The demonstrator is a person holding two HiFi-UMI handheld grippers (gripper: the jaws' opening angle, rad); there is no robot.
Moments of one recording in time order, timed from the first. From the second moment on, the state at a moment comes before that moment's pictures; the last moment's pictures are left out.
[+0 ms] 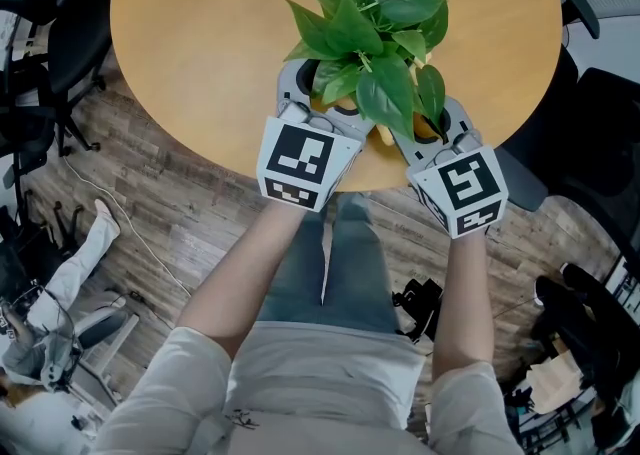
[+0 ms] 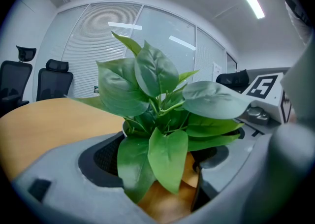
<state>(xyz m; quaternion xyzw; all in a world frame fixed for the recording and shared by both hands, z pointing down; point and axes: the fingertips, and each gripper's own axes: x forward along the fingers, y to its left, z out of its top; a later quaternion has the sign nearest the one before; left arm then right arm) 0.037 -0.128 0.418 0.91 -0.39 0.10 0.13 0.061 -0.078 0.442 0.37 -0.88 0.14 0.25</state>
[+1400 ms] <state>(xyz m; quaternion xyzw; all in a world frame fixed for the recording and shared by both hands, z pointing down) -0.009 -0.072 0.378 0.92 -0.33 0.13 0.15 0.121 -0.031 0.408 0.44 -0.84 0.18 0.26</state>
